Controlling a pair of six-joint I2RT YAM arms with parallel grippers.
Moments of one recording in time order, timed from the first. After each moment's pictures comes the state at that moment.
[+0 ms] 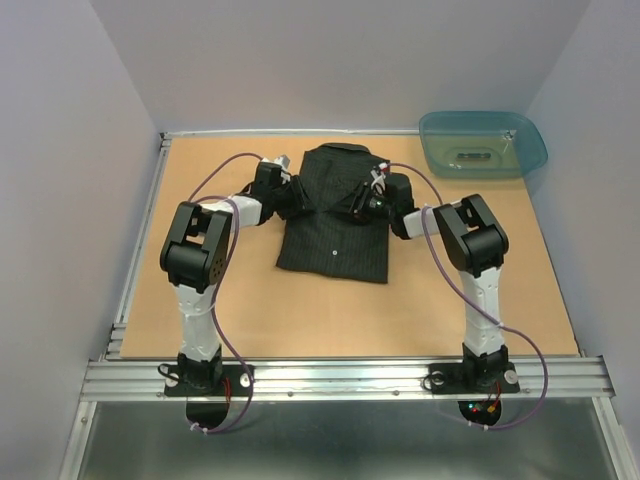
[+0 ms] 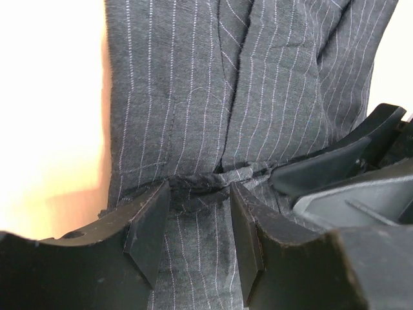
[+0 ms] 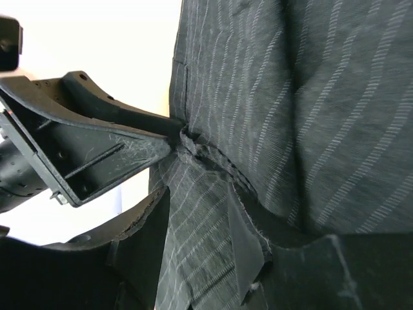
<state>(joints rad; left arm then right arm) -0.32 2.02 1.23 0.08 0.29 -0.62 0.37 2.21 1.21 0.61 -0.58 0.97</state>
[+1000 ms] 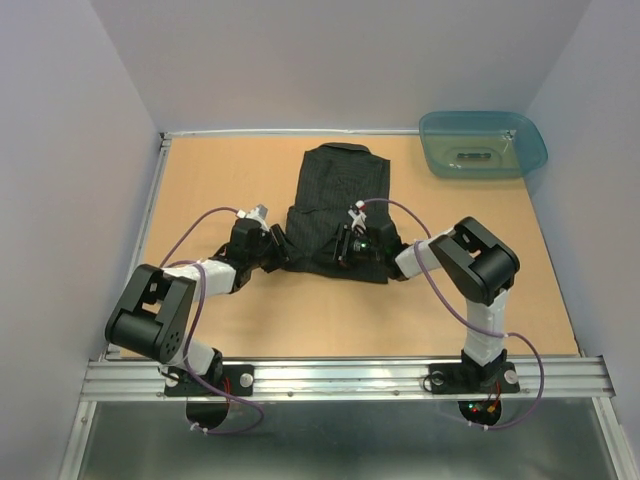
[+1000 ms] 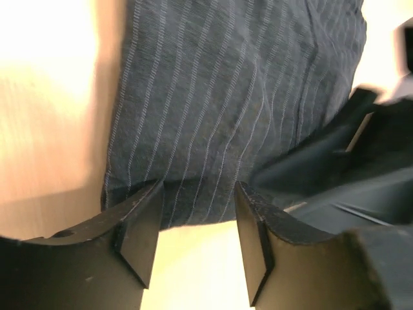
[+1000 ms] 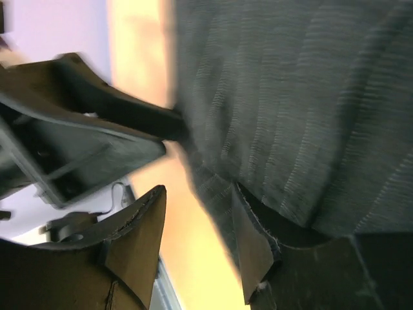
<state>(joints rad) -0.37 1.46 0.52 0.28 0.26 -0.77 0.62 1.95 0.85 0.70 -0.57 1.02</state>
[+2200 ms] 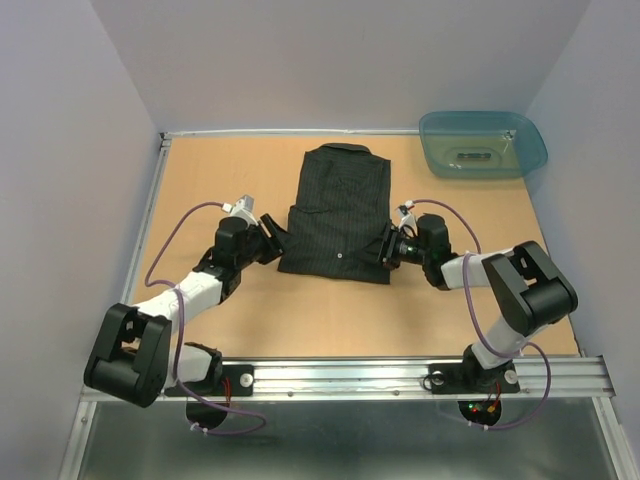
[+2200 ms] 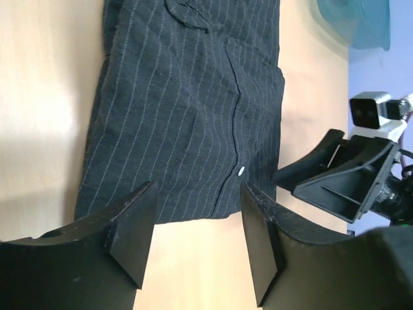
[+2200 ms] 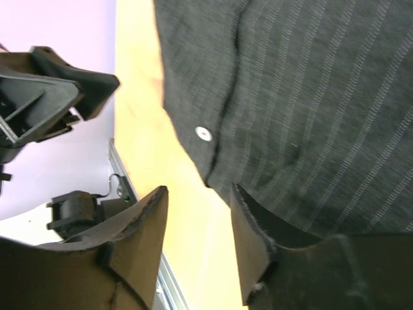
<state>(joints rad) -0.34 1.22 0.48 0.29 0.25 -0.83 0.37 1.63 0.53 0.67 -0.68 0.89</state>
